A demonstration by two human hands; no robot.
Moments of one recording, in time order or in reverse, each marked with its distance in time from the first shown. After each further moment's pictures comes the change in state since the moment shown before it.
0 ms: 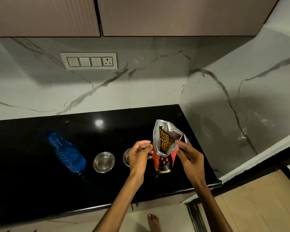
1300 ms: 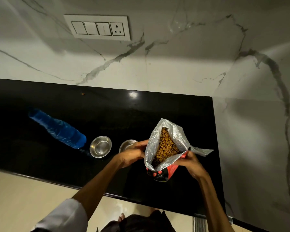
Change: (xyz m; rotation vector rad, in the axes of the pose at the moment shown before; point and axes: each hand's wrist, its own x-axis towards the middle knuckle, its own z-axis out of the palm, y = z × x) left_hand 0.123 -0.072 0.005 0.305 -0.365 -0.409; right_hand 0.159 0.166 -0.018 0.235 -0.764 0.562
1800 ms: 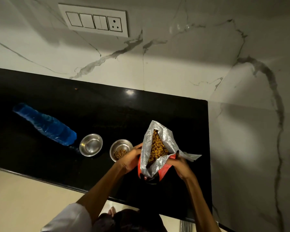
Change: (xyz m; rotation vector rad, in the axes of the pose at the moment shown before) left_hand 0.025 -0.015 0.035 -0.431 0.083 -0.024; right_hand 0.014 0.001 0.007 0.036 0.065 0.131
